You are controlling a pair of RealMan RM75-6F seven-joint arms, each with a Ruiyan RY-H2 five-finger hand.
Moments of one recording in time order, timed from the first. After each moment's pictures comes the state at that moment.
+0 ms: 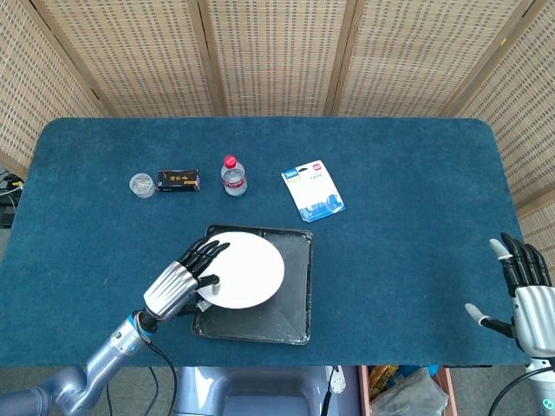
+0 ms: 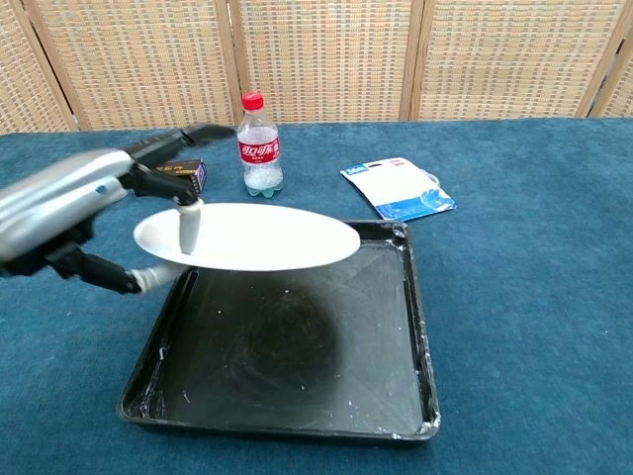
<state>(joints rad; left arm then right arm) -0.48 -1.62 -0.05 -1.33 1.89 1.32 -0.12 0.04 -1.05 0.09 -1.71 -1.59 1.61 0.06</state>
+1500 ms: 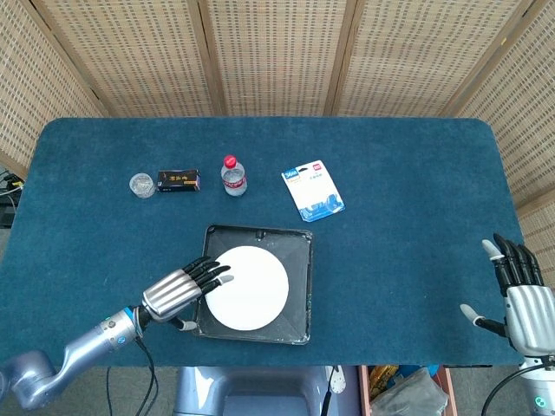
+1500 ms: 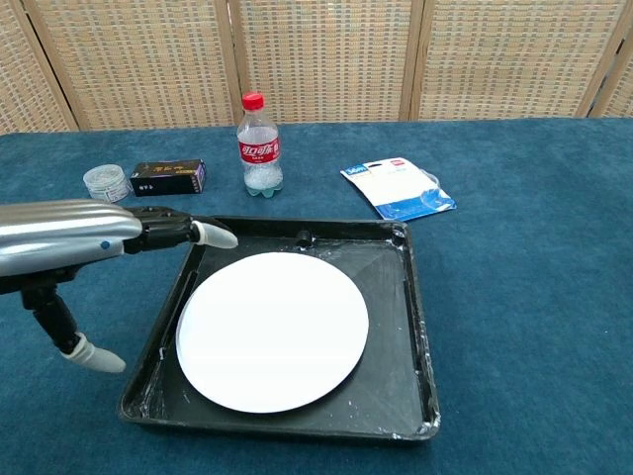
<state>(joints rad) -0.68 -1.26 0.09 -1.65 1.72 0.97 -0.02 0.05 -1.07 0.09 -1.72 -1.59 1.60 0.01</state>
